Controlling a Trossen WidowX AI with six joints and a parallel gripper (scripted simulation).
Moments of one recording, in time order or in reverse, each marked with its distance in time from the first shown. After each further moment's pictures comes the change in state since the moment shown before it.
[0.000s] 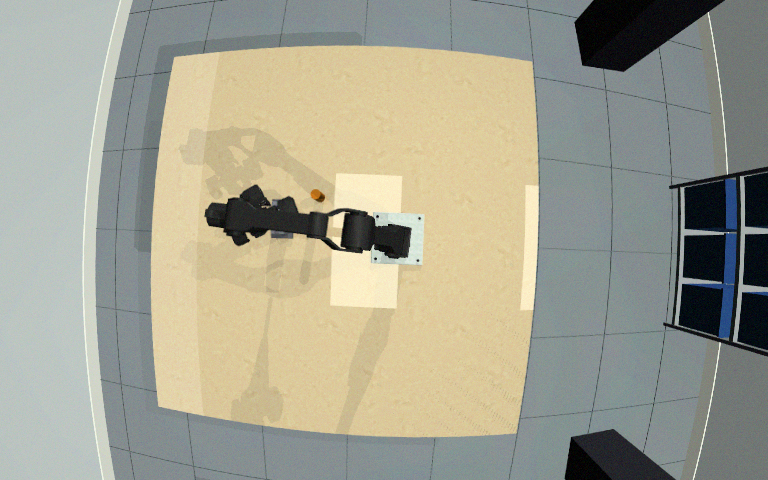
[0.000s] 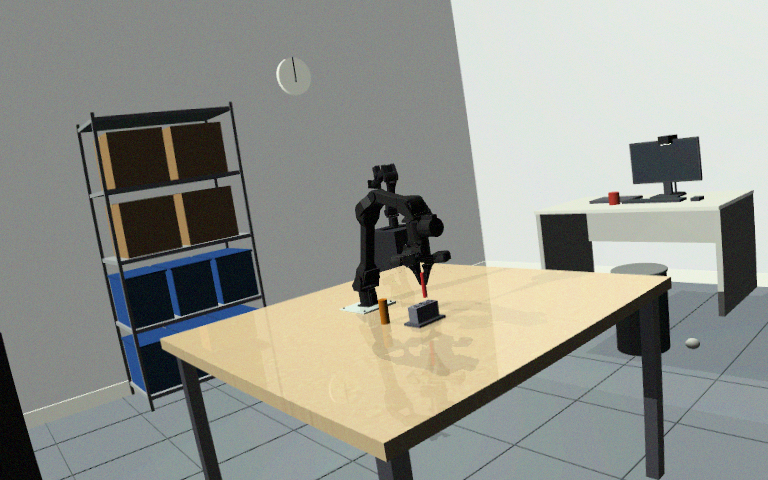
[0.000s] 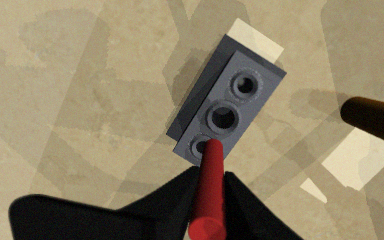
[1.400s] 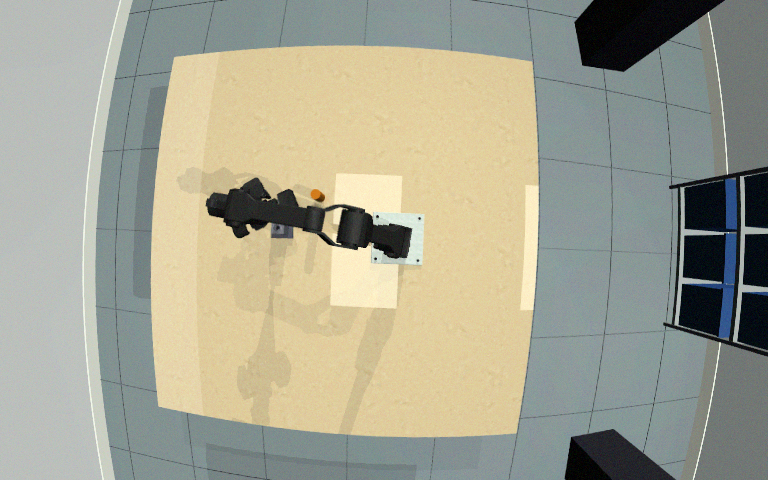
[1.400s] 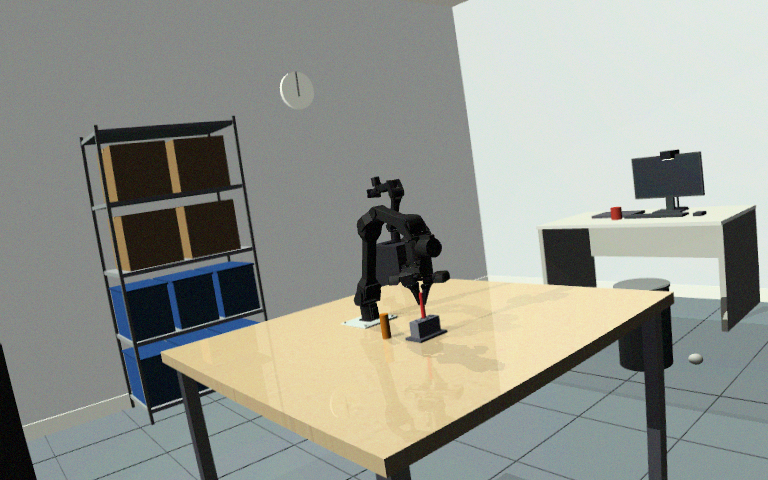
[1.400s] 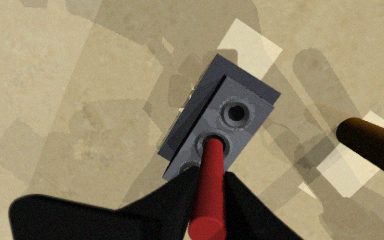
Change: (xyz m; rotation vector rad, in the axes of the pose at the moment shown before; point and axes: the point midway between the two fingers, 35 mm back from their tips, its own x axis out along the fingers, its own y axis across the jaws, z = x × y) arm 0.012 -0.004 0.020 -0.002 0.003 -0.005
